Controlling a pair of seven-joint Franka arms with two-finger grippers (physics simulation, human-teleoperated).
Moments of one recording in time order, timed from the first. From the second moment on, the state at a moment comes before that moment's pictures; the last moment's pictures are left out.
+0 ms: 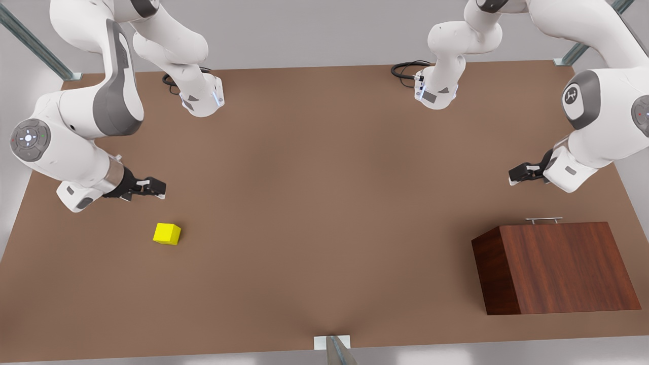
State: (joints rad) left arm -0.01 0.21 0.02 -1.41 -0.02 1.54 -0.02; right arm -0.14 0.20 0.24 -1.47 0.02 1.61 0.09
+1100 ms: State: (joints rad) left arm 0.04 0.15 0.29 -2.24 -0.02 2.71 -1.18; right arm -0.21 0.54 0.17 -1.81 -0.07 2.19 0.16
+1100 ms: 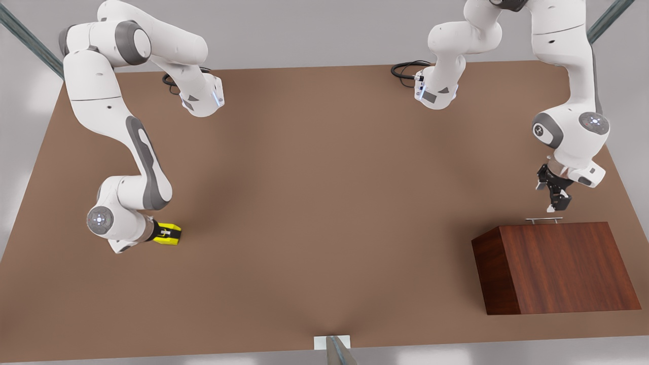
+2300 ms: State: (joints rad) left arm 0.03 0.25 0.28 -2.20 -0.02 2.74 -1.18; right arm -0.23 0.63 0.15 -1.82 -0.11 2.28 0.12
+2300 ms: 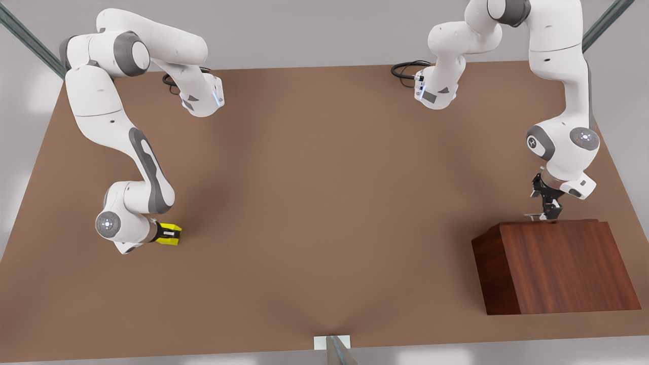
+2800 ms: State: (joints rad) left arm 0.03 0.18 0.28 -2.21 -0.02 2.55 -1.18; right arm -0.18 0.57 0.28 -1.51 -0.09 1.89 0.27
